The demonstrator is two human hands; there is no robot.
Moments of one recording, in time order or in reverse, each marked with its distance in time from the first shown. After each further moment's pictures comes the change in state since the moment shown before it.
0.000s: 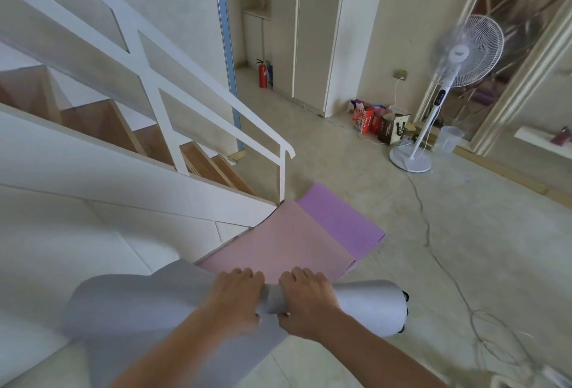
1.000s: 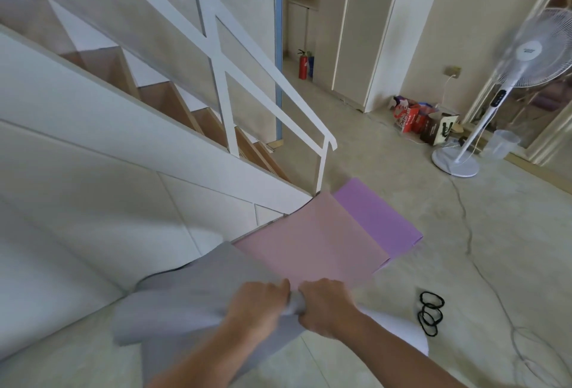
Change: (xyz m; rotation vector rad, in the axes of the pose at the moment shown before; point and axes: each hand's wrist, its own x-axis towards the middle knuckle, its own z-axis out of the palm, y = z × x) left_hand -0.078 -0.046 0.045 -0.031 -0.013 -0.023; right_hand 0.011 -0.094 0.011 0.005 -0.263 -0.014
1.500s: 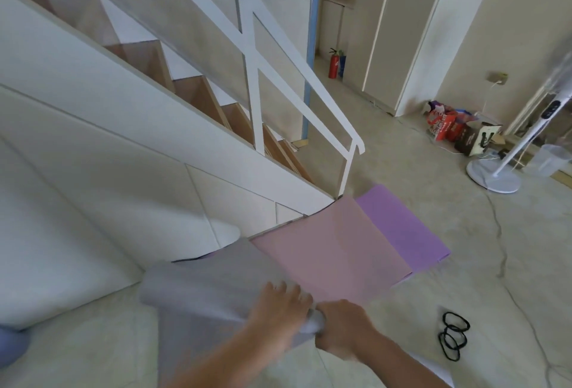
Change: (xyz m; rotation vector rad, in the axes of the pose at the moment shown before) left_hand 0.004 -0.001 0.010 0.039 -0.082 0.017; right_hand 0.007 0.005 0.019 0.153 -0.115 -0.076
